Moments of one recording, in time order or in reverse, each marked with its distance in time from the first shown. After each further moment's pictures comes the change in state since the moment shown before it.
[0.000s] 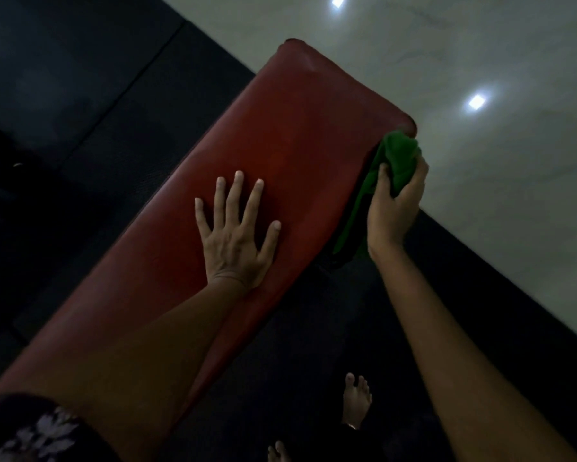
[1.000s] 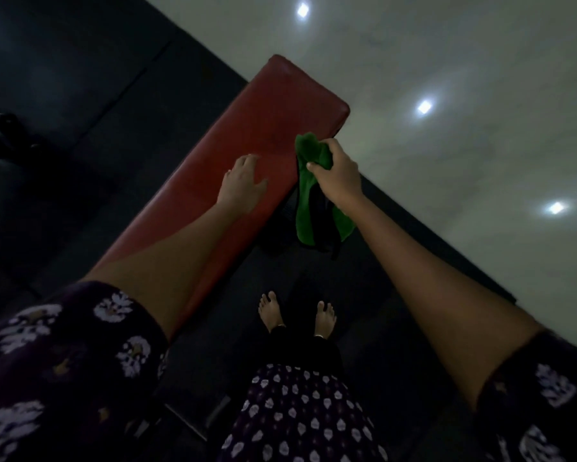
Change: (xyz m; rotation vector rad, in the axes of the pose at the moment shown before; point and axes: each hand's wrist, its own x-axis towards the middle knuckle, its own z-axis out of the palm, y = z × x) left_hand -0.056 0.036 -0.165 -0.395 -0.443 -0.114; right_hand -0.127 -0.142 -0.131 -0.367 -0.615 -0.114
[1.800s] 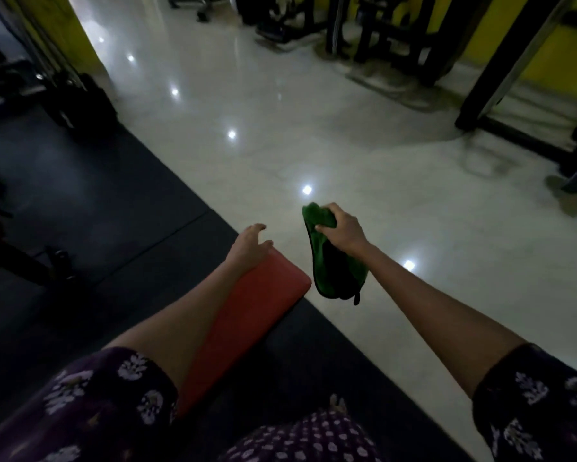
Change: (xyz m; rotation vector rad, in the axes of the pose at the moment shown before) left_hand 0.017 0.188 -0.156 -0.116 0.221 0.057; right_hand 0.058 -0.158 -0.218 -0.273 0.025 -0.331
